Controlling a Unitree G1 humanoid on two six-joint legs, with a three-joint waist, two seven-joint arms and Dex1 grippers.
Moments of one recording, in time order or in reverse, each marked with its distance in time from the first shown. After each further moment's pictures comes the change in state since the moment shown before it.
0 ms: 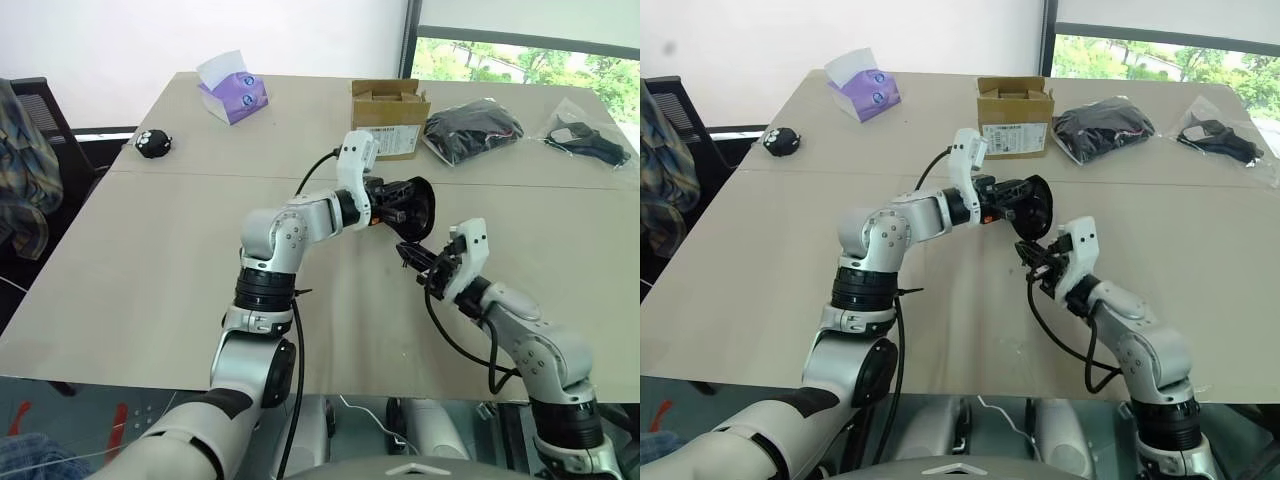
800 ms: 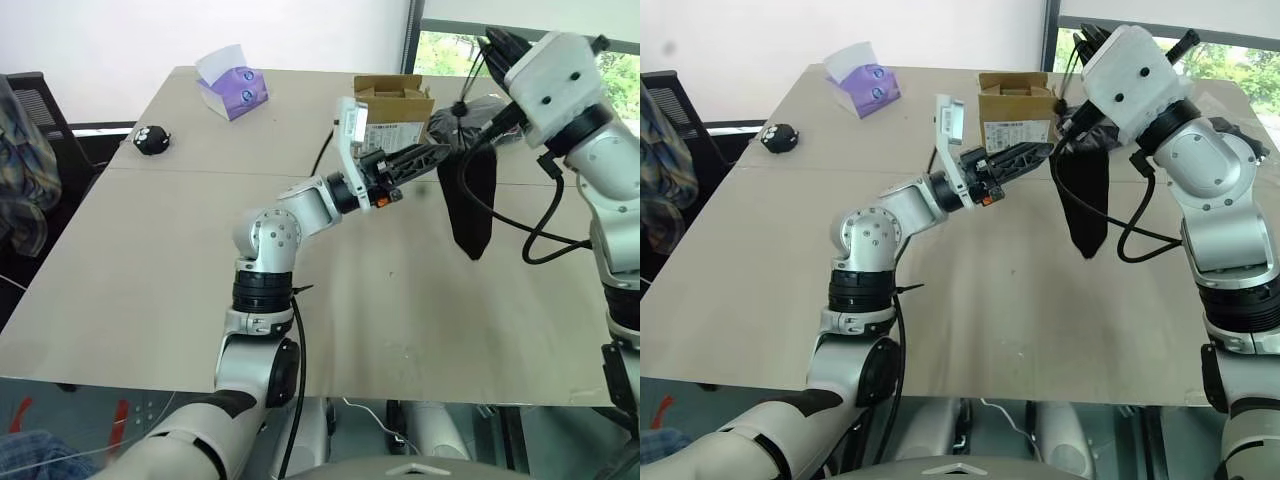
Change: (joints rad) left arm 0.035 -0.009 0.006 -0.079 -0.118 -0.255 -0.257; right arm -0.628 -0.410 0.060 0.225 -0.626 -0.599 0.035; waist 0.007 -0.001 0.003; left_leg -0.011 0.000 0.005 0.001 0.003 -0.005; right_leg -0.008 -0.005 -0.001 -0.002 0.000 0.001
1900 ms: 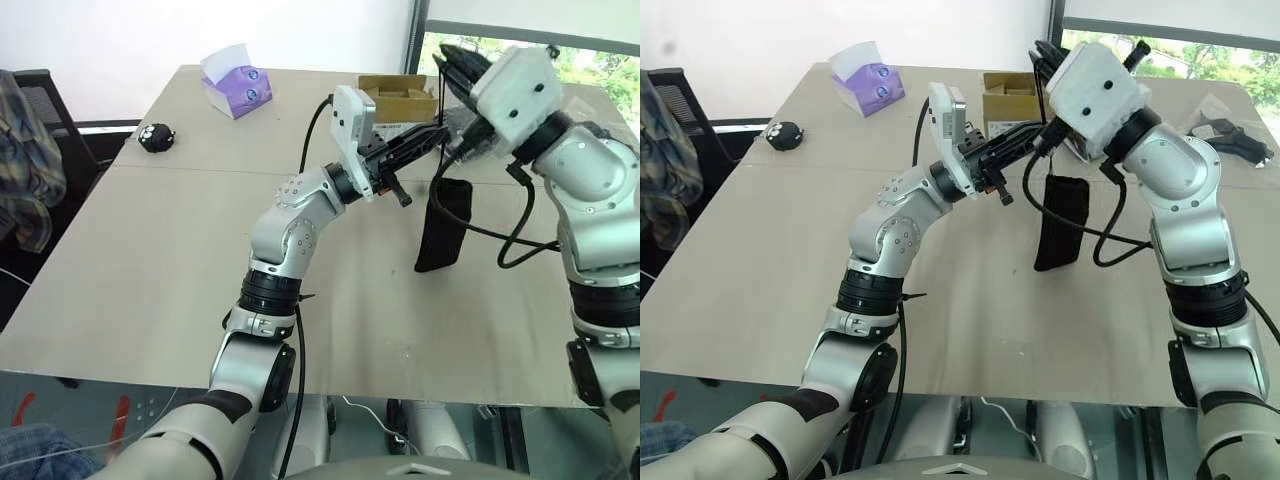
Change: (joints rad) left arm -0.020 0.017 -0.101 0.090 0.189 -0.382 -0.083; right arm -0.077 0.165 -0.017 -0.003 -0.021 -0.064 0.054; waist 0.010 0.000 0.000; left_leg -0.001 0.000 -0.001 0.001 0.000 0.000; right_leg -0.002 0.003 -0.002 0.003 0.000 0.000
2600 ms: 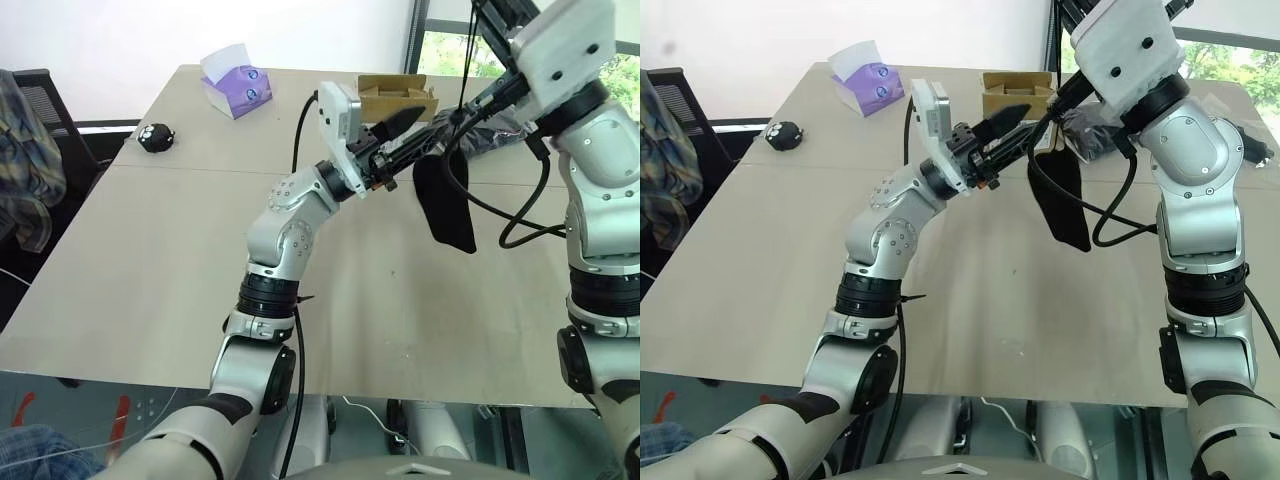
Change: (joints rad) left arm 0.016 -0.014 0.047 -0.025 -0.024 -0.077 -0.017; right arm -0.009 0.012 -0.052 0.010 -0.013 -0.038 -0.017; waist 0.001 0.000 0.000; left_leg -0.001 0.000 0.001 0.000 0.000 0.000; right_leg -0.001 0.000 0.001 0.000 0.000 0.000
